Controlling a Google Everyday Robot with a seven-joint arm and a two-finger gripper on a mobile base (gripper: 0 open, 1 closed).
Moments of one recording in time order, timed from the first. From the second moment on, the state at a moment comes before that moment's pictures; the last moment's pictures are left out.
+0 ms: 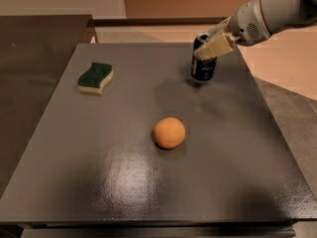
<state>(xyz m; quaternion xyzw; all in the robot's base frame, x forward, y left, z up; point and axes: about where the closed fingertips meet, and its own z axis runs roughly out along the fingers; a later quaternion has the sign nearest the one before) 0.630 -0.132 0.947 -0.50 0.75 0.21 0.38</state>
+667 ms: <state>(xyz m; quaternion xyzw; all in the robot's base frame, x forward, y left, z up) 0.558 -0.112 0.946 -0.56 0.71 0.25 0.36</state>
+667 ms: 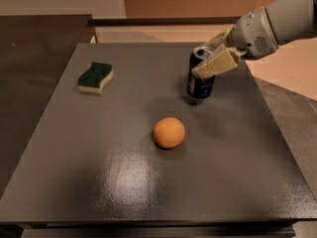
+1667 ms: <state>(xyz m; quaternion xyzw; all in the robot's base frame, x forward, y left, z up) 0.495 -0.114 0.922 -0.57 0.69 0.28 0.34</state>
